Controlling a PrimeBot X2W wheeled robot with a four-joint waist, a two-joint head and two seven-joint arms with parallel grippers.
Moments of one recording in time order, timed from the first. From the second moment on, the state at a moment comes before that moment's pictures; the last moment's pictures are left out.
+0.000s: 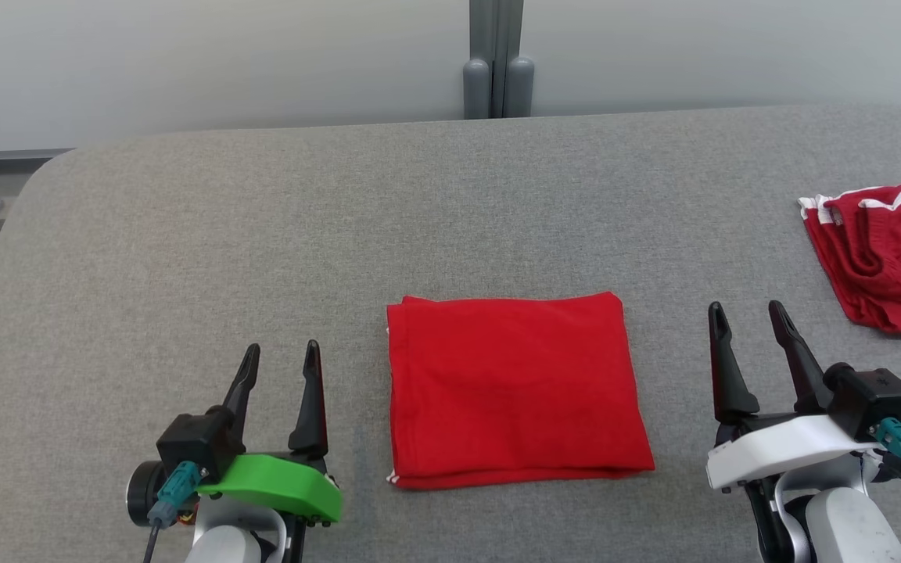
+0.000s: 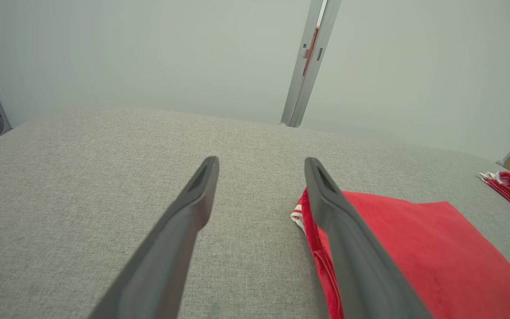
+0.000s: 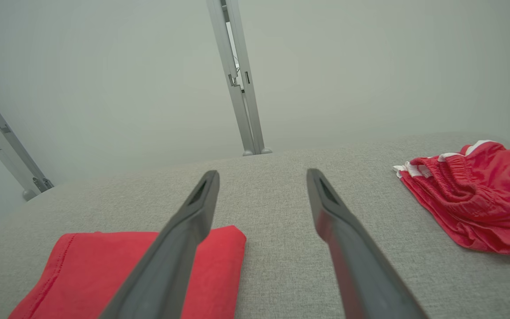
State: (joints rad) left arm -0.13 0.05 -0.25 0.29 -0.36 0.01 -0.26; right arm -0.07 -0.05 0.00 0.13 0.23 0.13 -0.21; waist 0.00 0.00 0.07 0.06
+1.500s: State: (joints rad) left arm -0.15 0.05 -0.24 0.26 -0.35 0.00 -0.26; right arm -0.23 -0.08 -0.03 0.37 0.43 0.13 0.39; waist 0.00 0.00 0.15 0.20
